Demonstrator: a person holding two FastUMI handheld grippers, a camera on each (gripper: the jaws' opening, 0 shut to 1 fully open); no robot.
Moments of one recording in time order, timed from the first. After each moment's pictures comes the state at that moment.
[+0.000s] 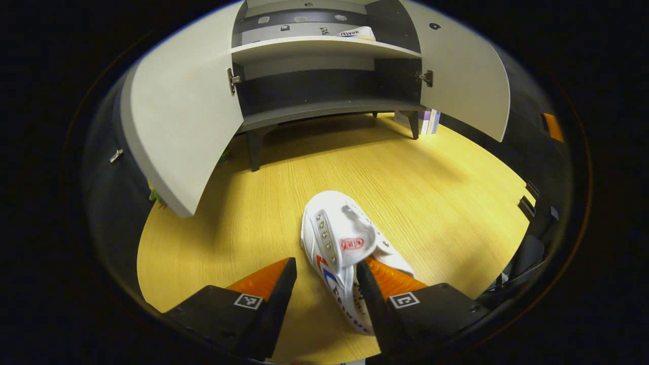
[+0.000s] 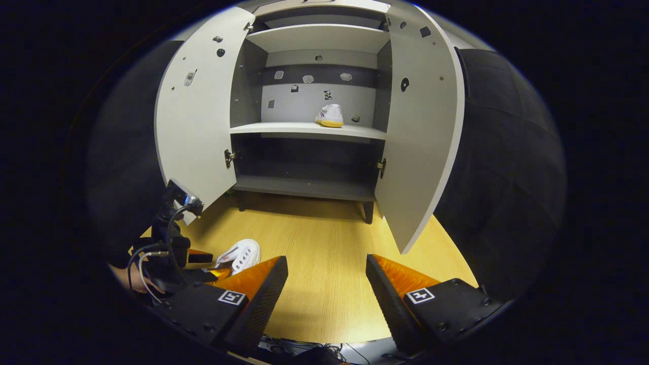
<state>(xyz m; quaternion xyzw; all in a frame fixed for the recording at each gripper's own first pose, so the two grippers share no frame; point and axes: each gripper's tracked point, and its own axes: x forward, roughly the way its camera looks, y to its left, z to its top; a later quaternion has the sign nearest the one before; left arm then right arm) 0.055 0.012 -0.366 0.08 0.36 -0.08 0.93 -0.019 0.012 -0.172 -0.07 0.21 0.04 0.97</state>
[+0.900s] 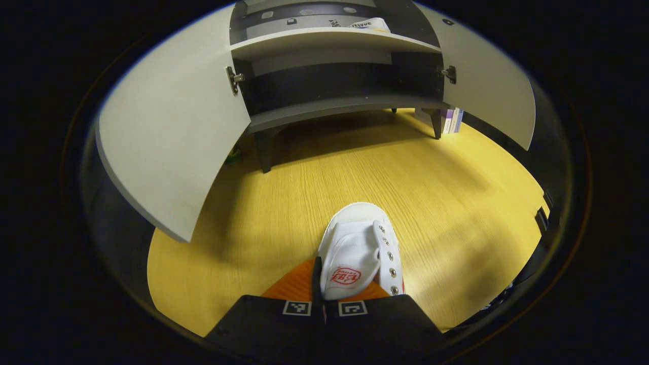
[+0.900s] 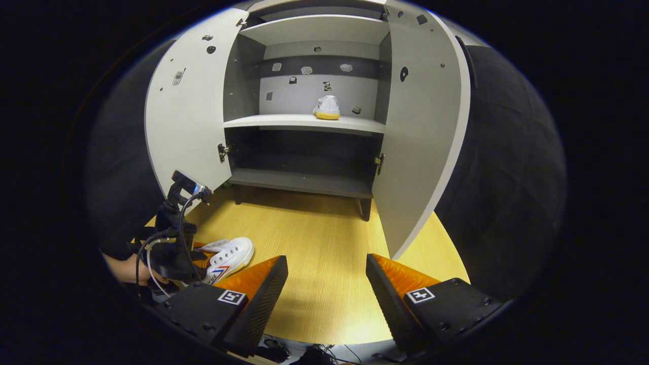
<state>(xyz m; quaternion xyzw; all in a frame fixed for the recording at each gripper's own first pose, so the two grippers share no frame) 0.075 0.013 -0.353 0.09 0.38 -0.02 0.92 0.008 -0.012 -0.168 -0.07 0.24 0.07 0.97</state>
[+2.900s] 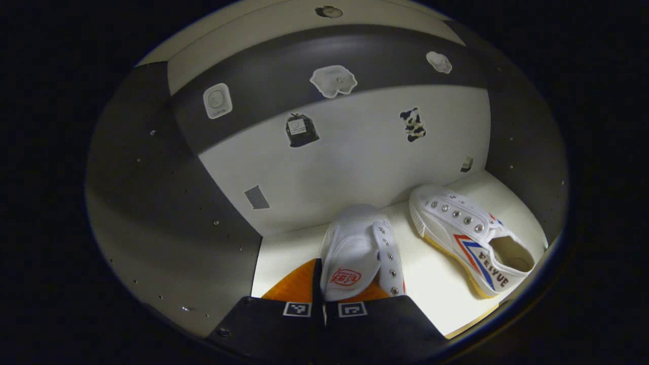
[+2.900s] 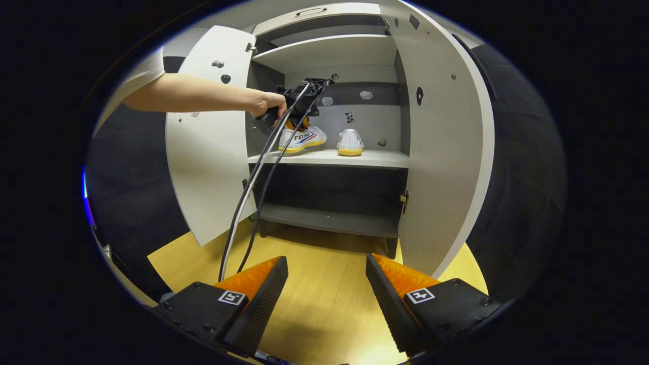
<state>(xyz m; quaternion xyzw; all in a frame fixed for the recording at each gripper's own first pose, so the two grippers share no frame) 0.505 0.024 -0.012 0.15 0.31 0.06 0.94 0.049 0.004 -0.147 -0.04 0.15 0.18 0.97</state>
